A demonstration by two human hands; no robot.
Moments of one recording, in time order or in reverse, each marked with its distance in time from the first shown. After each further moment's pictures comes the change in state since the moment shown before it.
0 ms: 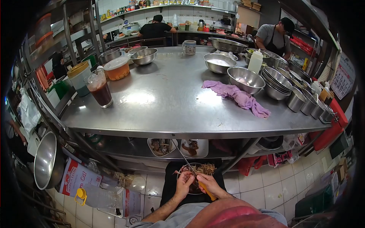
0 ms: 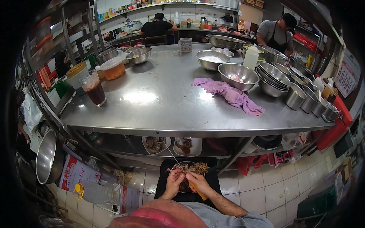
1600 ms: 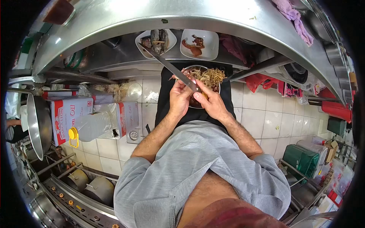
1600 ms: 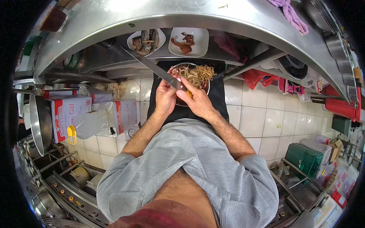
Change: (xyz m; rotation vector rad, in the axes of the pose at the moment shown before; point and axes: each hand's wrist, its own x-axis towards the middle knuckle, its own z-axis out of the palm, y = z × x) left_hand -0.004 0.012 0.002 -0.336 0.070 -0.080; right_hand 0.002 0.007 0.009 -0.511 0.051 -0.180
